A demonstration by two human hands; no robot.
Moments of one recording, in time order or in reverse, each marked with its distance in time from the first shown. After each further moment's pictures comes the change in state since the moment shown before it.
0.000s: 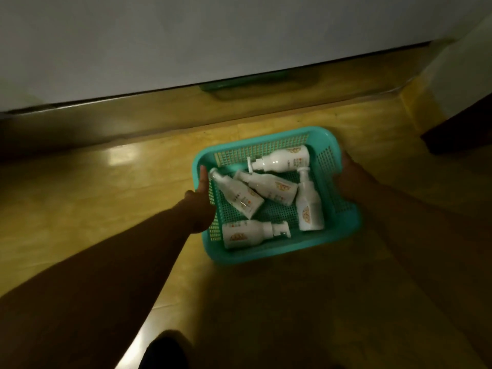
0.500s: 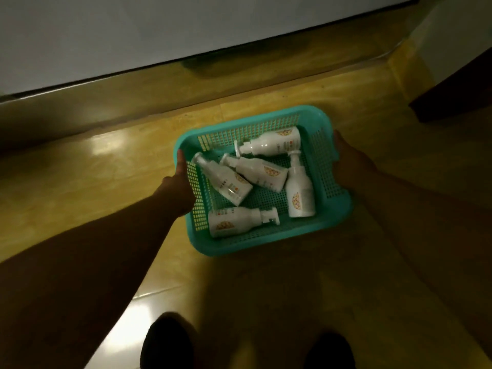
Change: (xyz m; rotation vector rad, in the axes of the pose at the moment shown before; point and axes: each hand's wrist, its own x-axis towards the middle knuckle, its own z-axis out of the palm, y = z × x) left_hand 0.000 0.005 -0.009 0.020 0.053 -0.044; right_hand -0.021 0.026 -0.004 -0.019 -0.008 -0.014
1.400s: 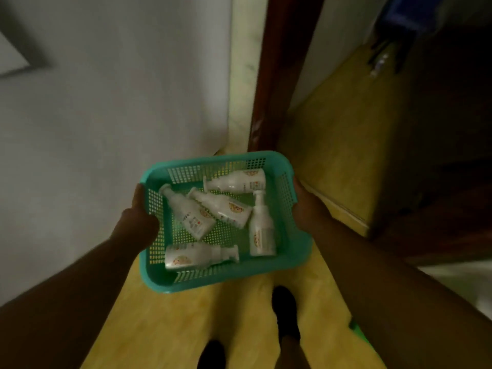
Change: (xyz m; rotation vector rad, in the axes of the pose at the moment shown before) left_hand -0.443 0.218 -0.387 0.099 0.071 0.526; right_hand -0.567 -0.123 -0.378 0.368 0.433 0.365
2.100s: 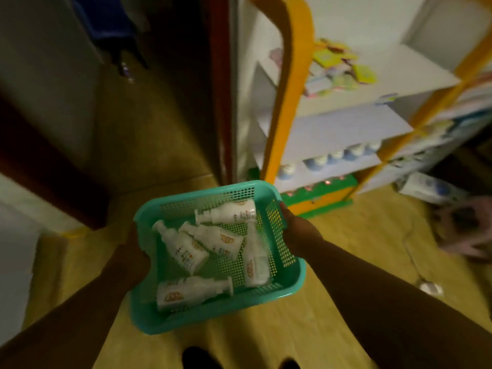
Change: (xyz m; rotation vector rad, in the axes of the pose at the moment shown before) left_hand -0.313 0.141 0.167 0.509 -0.472 0.841; right_hand -0.522 0.261 -0.037 0.243 0.247 0.741
